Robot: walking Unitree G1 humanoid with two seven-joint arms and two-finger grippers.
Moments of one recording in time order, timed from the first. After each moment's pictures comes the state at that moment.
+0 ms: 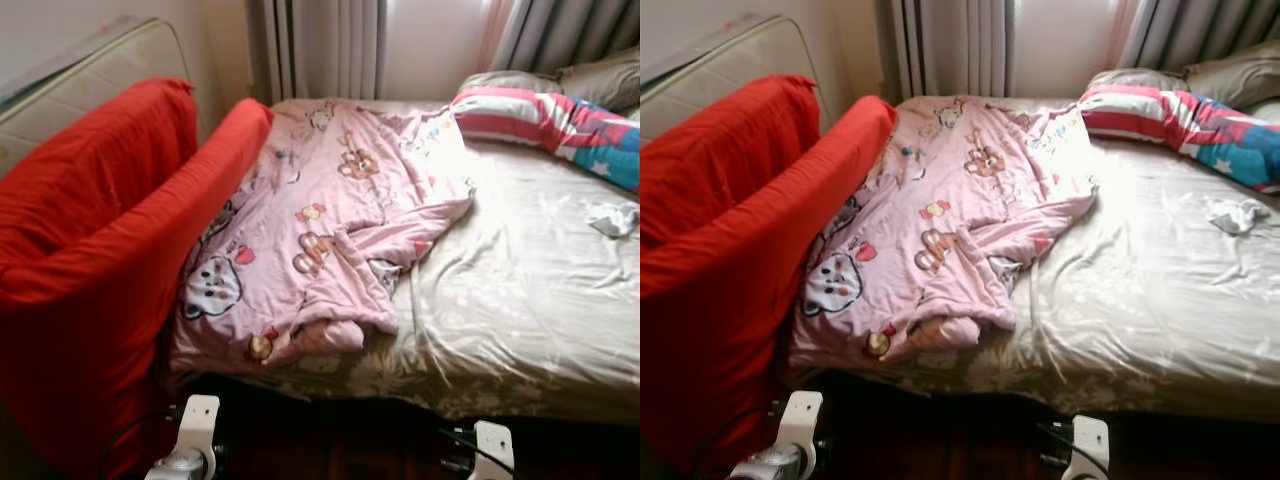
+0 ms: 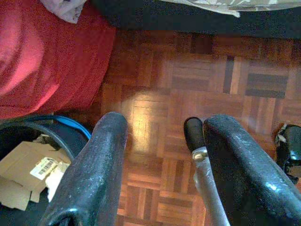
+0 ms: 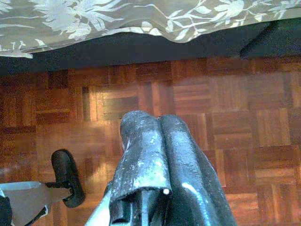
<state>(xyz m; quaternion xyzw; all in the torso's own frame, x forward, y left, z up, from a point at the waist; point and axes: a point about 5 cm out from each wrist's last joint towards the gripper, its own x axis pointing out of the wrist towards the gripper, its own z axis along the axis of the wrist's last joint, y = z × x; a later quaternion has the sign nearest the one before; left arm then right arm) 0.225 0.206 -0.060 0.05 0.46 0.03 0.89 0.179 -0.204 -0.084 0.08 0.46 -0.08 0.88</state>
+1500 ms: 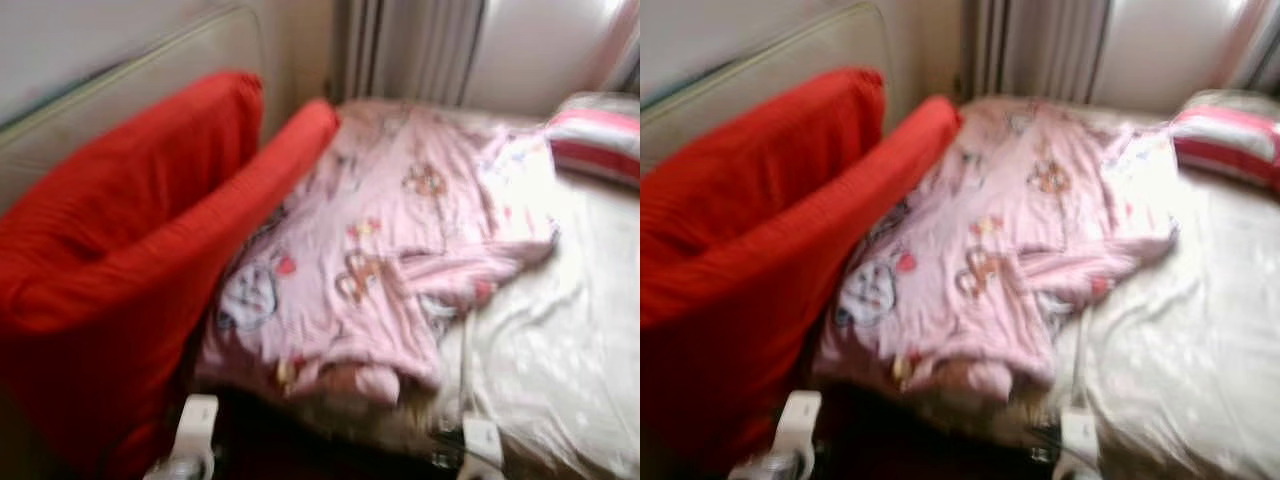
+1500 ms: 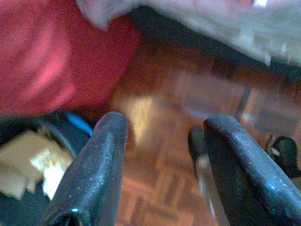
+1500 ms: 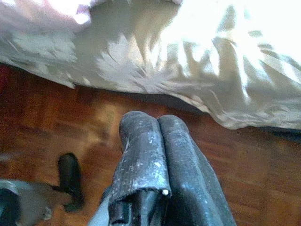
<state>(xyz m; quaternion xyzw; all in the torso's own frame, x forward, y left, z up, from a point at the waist) 0.228 0.210 -0.057 0.05 0.45 0.03 0.89 0.183 -0.195 -0.083 0.06 0.45 -0.04 0.89</state>
